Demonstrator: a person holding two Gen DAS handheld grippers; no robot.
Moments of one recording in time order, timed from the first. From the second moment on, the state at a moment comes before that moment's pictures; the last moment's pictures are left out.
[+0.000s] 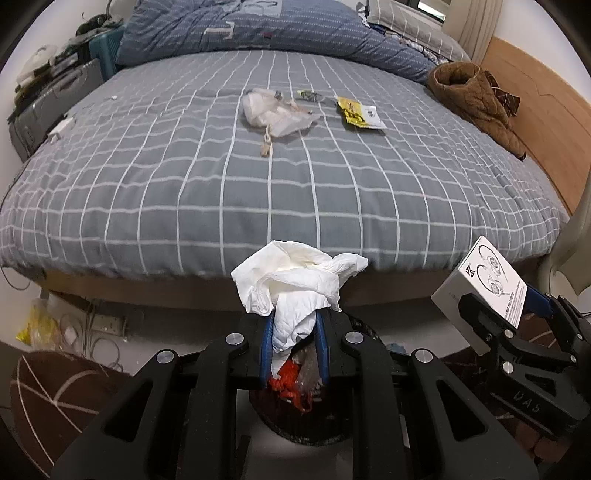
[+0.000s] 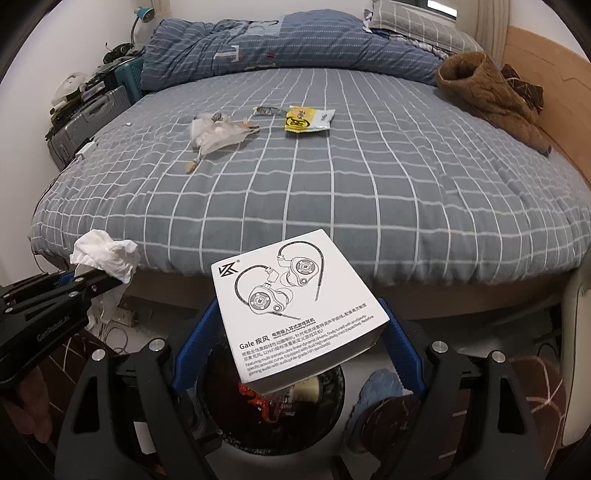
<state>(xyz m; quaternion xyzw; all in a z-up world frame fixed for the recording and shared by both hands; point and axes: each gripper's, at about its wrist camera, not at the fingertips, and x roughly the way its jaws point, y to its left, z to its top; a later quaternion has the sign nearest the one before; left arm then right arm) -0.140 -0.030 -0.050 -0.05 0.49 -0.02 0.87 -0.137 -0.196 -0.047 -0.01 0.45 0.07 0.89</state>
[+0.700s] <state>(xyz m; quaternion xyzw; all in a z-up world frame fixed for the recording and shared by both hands) -0.154 -0.021 -0.109 -0.05 0.54 -0.01 0.84 -0.153 -0.178 -0.114 -0.02 0.54 0.08 0.84</state>
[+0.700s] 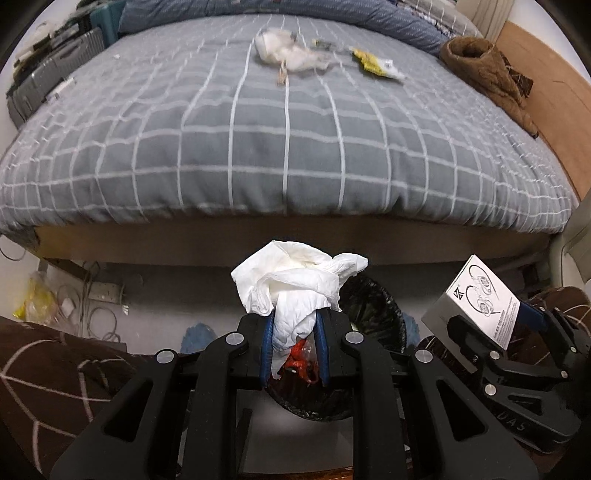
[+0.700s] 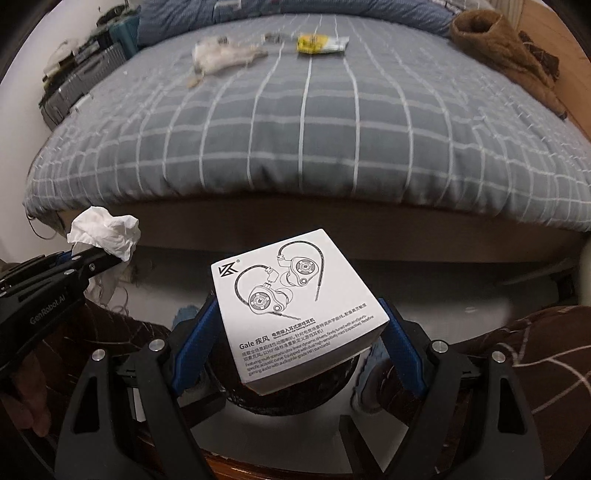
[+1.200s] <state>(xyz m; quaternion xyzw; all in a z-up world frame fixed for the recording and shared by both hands) -0.121 -0.012 -0.174 -0.05 0.60 0.00 0.80 -0.109 -0.163 -0.182 -0.03 0.61 0.08 0.79</state>
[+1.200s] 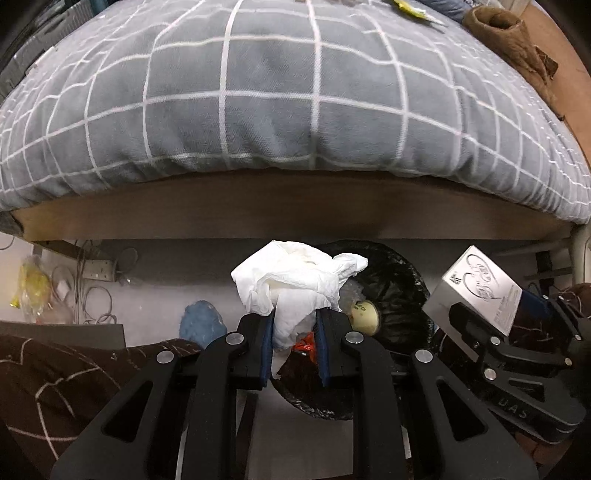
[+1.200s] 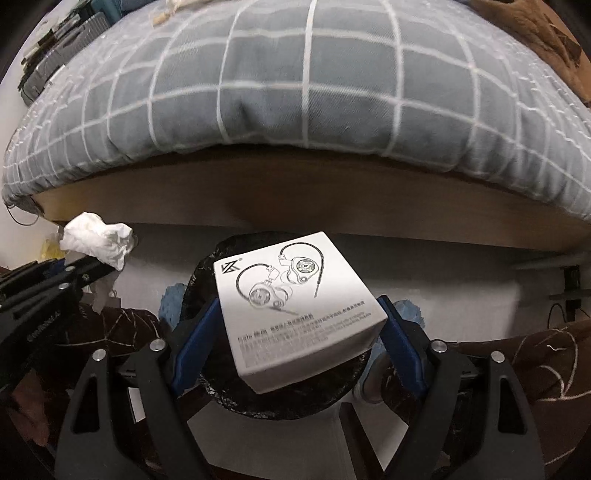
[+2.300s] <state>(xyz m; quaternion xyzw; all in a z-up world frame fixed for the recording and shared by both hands) -0.113 -0.055 -0.191 -0.02 0.62 -0.02 0.78 -0.104 -0.218 -0.179 -0.03 0.58 0.01 0.81</state>
